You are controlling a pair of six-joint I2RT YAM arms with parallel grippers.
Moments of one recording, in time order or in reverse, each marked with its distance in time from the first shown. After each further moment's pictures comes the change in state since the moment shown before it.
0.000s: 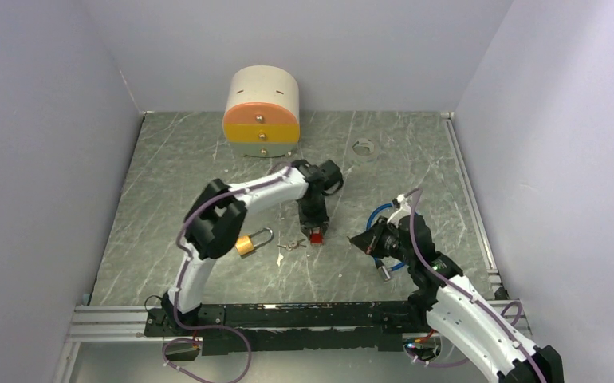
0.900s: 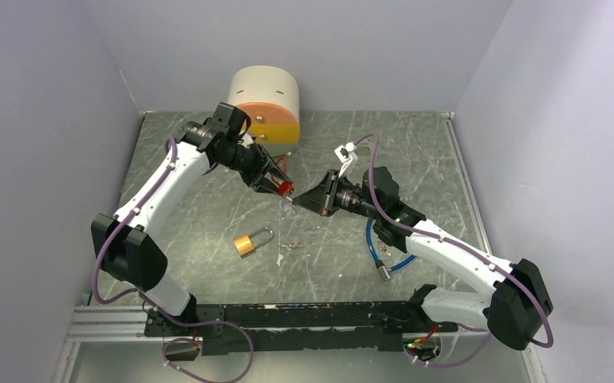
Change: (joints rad) left arm 0.495 -0.576 -0.141 -0.046 0.601 -0.164; right arm 0.256 0.558 0.478 0.518 -0.243 0.012
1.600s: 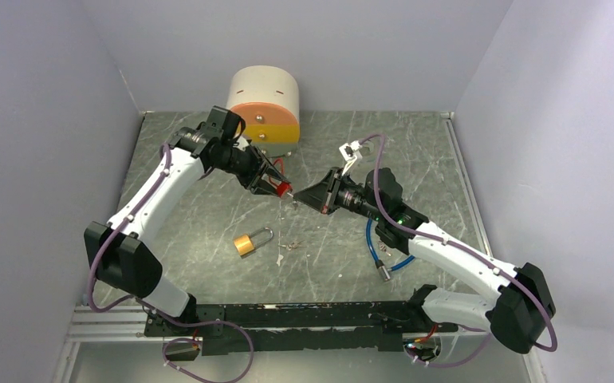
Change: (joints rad) left arm 0.013 -0.051 -0.063 0.042 0.030 -0.047; right arm 0.007 -0.024 -0.001 0.019 0.058 0.006
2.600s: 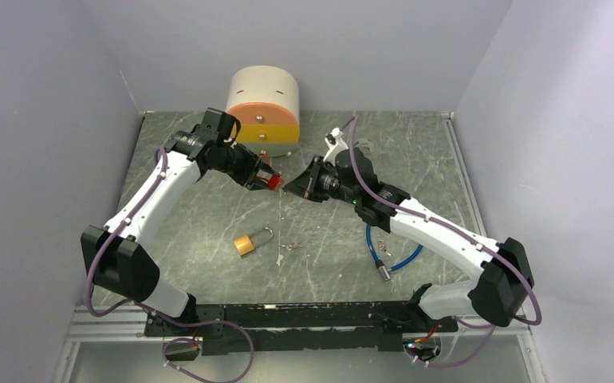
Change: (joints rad) left arm 0.022 -0.037 -0.058 0.073 -0.211 -0.139; right arm 0.053 0.189 0.261 -0.315 0.196 0.082
